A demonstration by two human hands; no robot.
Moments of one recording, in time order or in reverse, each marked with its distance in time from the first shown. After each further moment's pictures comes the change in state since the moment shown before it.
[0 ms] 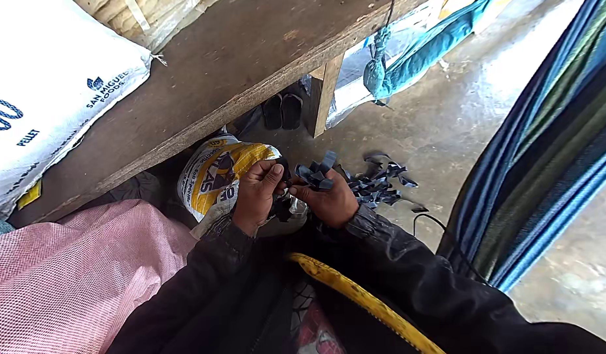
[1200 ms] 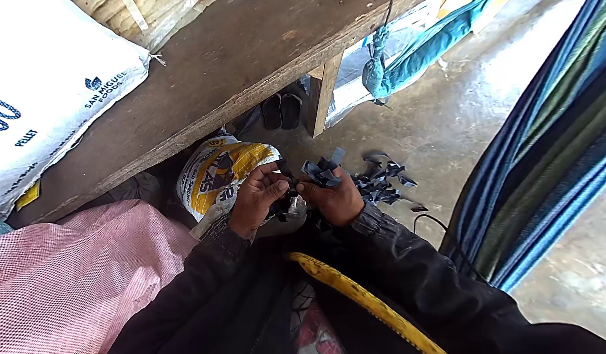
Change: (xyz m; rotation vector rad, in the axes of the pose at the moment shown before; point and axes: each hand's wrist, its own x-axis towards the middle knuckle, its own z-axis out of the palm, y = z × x) left_hand -0.008 -0.008 -0.017 -0.016 -0.205 0.024; right_hand -0.002 -0.002 -0.007 0.074 0.043 0.063
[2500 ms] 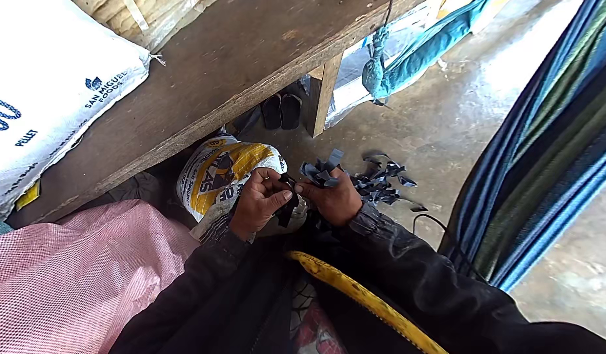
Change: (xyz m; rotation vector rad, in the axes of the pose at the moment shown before) left_hand -0.006 -0.002 -0.002 0.076 -0.114 0.053; right_hand -0.001 0.001 0.001 -0.095 0.027 0.014
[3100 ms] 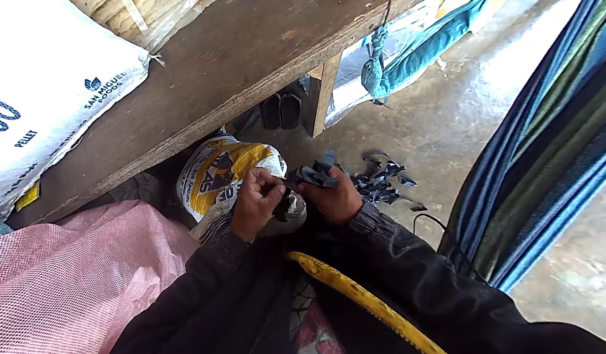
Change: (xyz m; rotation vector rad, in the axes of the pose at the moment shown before) left_hand 0.003 -0.006 0.000 0.218 0.149 0.129; right_hand 0.003 0.001 -0.007 -0.173 -0.024 -0.015
